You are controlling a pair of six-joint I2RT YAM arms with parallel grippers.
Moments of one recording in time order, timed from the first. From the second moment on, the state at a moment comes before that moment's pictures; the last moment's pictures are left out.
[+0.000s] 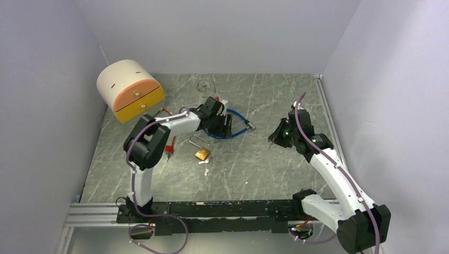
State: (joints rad) left arm -0.64 2.02 1.36 -0.24 0.22 -0.40; right arm 0.29 0.97 0.83 -0.63 -0.04 0.65
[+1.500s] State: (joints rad) left arm -0.84 2.47 2.21 -0.95 -0.23 -0.83; right arm 0.26 0.97 0.76 -0.55 -0.12 0.63
